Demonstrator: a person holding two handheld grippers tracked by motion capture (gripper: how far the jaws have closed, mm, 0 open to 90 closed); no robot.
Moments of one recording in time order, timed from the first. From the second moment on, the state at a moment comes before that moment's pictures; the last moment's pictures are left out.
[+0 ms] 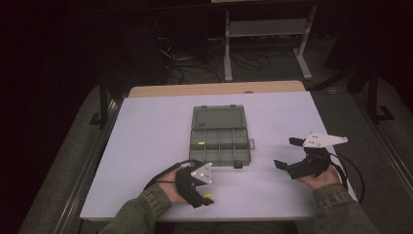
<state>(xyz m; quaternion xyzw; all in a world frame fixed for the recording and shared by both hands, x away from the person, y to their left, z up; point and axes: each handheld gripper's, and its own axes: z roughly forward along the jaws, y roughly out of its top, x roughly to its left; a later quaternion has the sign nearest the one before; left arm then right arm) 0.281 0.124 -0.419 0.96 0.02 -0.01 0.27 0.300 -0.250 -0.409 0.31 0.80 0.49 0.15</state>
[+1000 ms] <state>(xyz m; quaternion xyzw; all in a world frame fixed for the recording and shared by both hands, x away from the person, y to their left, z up) 0.287 0.122 -0.406 0.96 0.01 -0.03 0.26 0.299 -0.252 -0.408 0.32 0.79 0.50 0.15</state>
